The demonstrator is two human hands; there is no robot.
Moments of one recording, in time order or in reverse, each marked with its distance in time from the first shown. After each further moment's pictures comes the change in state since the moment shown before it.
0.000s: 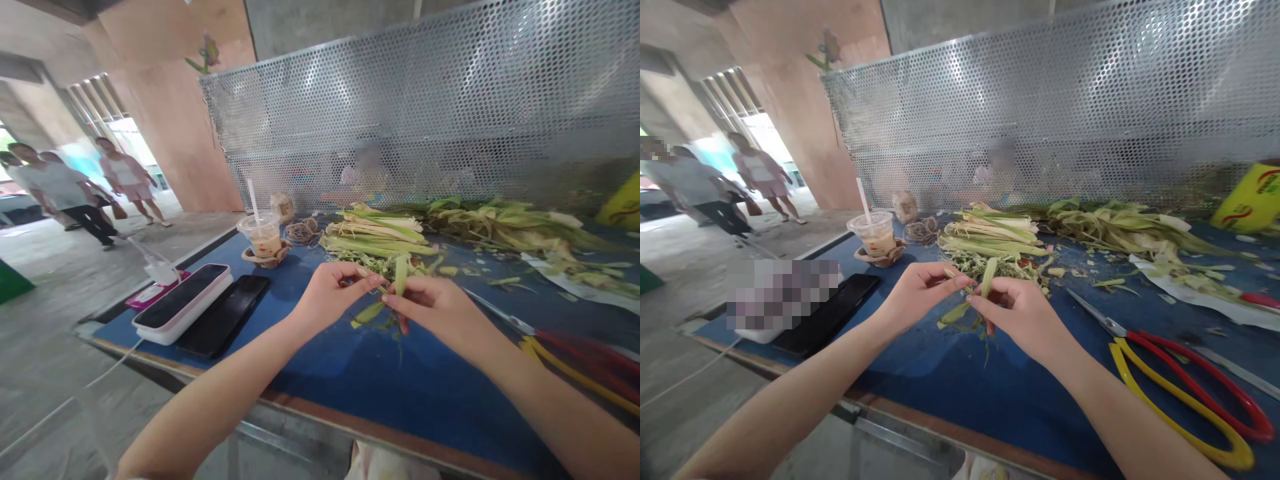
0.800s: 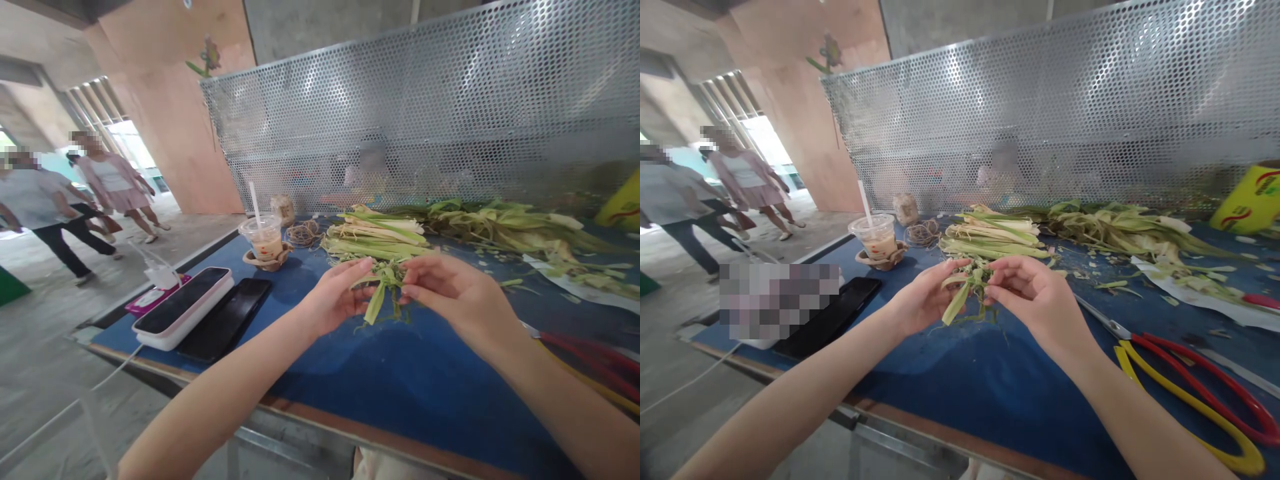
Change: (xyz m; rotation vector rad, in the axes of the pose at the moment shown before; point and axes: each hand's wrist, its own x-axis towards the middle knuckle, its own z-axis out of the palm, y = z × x) left_hand 0.006 -0.004 -0.001 -0.874 -0.102 -0.442; right_hand -0.003 -0.005 -0.007 0.168 0.245 -0.201
